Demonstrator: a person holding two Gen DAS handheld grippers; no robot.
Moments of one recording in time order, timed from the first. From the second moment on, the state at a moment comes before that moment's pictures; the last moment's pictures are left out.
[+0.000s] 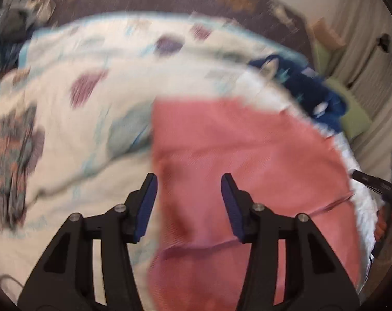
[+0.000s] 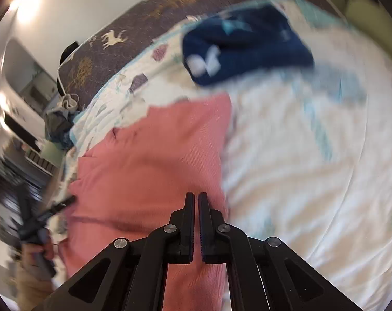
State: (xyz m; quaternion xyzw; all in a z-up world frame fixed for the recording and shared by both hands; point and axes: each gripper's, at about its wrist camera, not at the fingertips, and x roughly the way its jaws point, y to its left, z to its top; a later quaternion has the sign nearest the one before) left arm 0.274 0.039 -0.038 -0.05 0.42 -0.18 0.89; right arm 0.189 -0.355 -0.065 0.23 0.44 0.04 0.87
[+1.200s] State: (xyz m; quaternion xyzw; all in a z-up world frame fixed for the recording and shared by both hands) left arm 0.081 0.122 -0.078 -0.06 0.46 -0.17 0.87; right arm 0.007 -0.322 -0.063 0.20 0.46 0.08 0.86
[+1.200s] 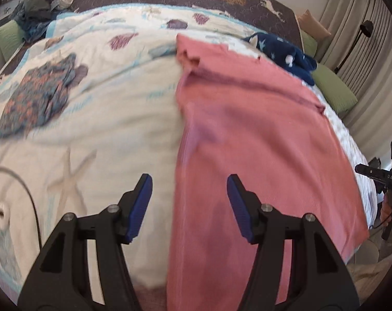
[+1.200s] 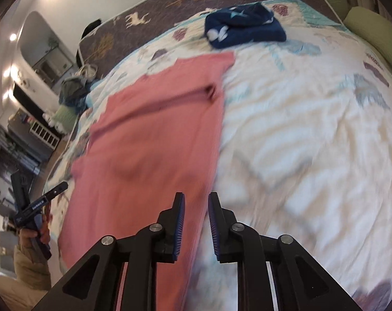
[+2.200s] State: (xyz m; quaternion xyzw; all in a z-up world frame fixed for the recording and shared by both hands) left arm -0.019 0.158 -0.102 -0.12 0.46 -0.20 0.86; right arm -0.112 -0.291 -0.095 0.27 0.48 0.11 0.83
